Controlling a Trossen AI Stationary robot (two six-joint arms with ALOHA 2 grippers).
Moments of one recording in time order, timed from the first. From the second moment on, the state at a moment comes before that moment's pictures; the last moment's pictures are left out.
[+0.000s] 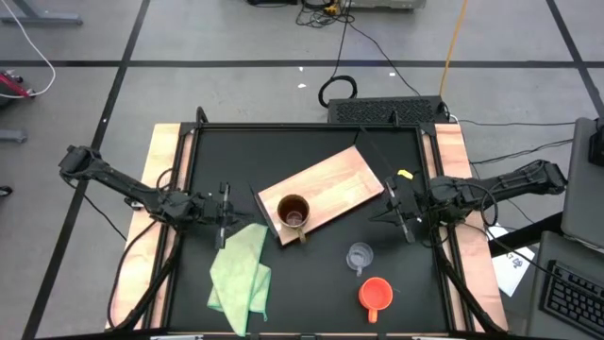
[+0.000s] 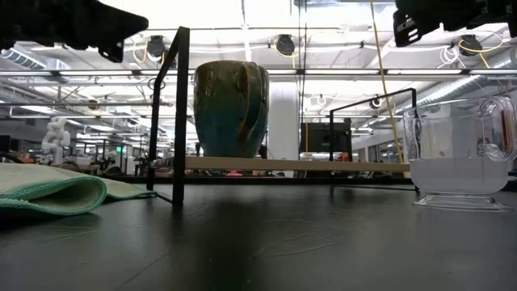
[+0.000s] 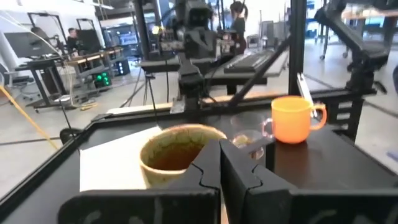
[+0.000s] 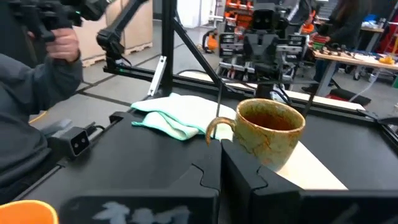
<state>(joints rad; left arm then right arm) -0.38 0.76 0.22 0.55 -0.34 0.10 0.20 0.61 0.39 0.07 -0.08 -0.09</state>
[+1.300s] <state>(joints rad) -0.38 0.51 0.01 0.55 -0.29 0.08 0.40 0.65 0.39 0.18 -0.08 -0.14</state>
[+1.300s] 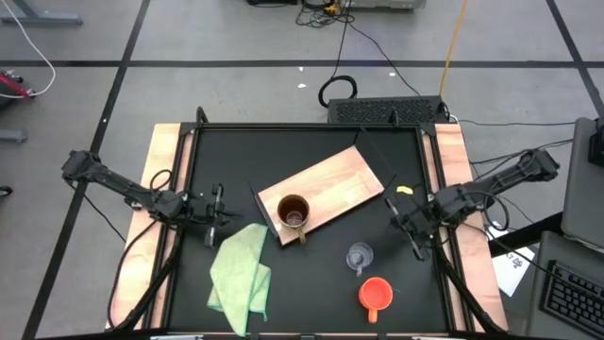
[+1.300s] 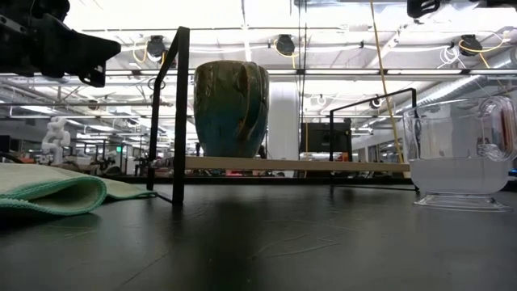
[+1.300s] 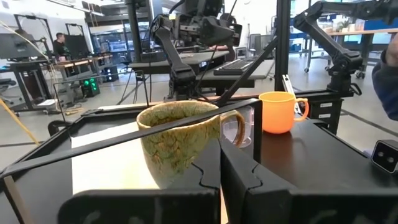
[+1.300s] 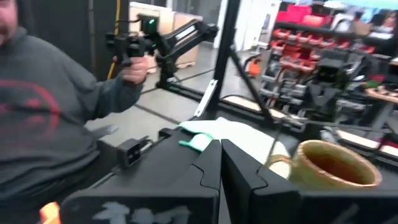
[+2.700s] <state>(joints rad) -0.38 0.51 0.01 0.55 -0.29 0.05 0.83 1.03 0.77 -0.37 0.19 0.23</state>
